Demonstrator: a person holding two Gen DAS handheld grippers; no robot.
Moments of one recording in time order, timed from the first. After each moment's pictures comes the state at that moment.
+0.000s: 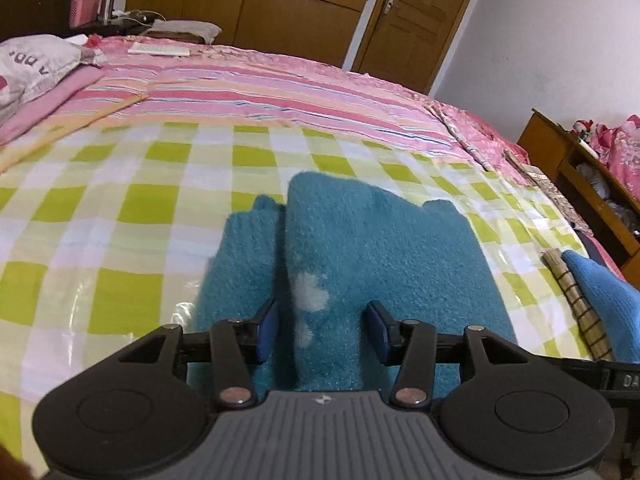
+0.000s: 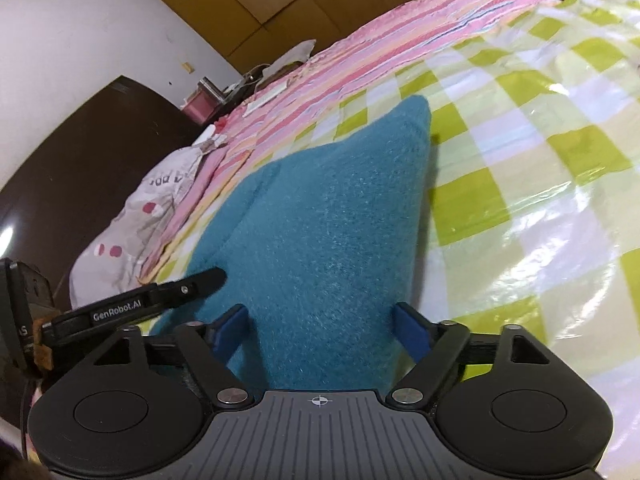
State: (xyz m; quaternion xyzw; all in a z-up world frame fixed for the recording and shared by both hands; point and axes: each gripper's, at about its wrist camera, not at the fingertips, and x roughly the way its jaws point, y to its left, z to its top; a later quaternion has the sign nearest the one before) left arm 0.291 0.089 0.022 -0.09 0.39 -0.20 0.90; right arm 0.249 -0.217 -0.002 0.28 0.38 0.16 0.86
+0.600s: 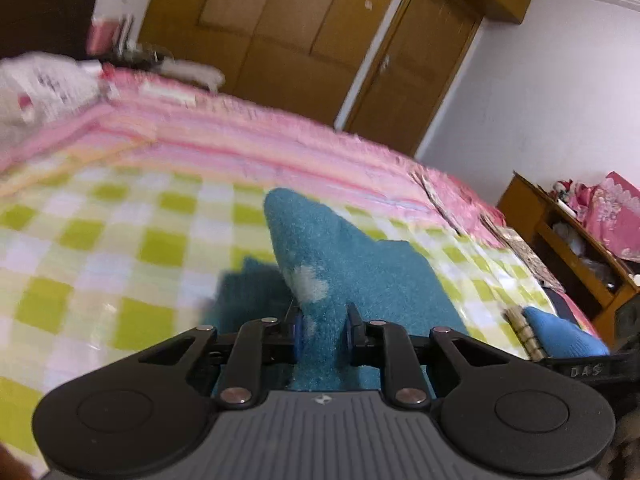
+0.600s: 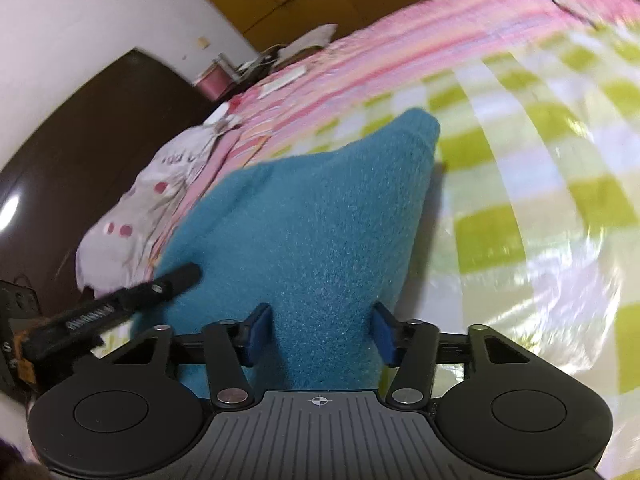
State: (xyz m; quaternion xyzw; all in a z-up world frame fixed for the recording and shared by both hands) left arm 0.249 0.123 0.063 -0.14 0.30 -0.19 0.93; right arm 0.254 -0.203 0.057 0.21 0.41 0.19 0.87
